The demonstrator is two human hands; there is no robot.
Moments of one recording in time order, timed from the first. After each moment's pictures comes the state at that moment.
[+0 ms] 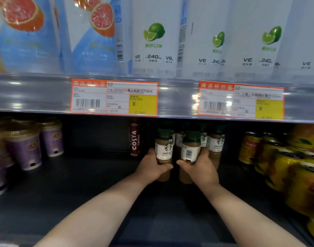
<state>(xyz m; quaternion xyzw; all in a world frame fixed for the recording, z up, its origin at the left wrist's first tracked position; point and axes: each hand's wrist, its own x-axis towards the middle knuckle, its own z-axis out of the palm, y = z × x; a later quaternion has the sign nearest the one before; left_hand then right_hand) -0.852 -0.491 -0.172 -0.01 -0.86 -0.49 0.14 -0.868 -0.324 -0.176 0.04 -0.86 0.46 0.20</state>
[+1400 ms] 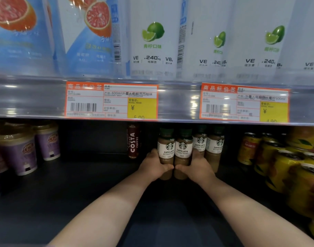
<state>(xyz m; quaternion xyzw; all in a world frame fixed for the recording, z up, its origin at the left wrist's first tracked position) -0.875 -0.486 -0.171 0.03 -0.91 -0.40 0.11 -0.883 -0.325 -0.165 0.06 -0.93 0.35 0.10</state>
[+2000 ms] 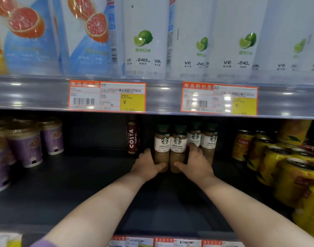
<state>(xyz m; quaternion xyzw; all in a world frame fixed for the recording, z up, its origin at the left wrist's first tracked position) -0.850 -0.489 -0.176 0.06 -0.92 -0.37 0.10 -0.849 -0.317 -0.152 0.08 -0.94 0.30 0.13</state>
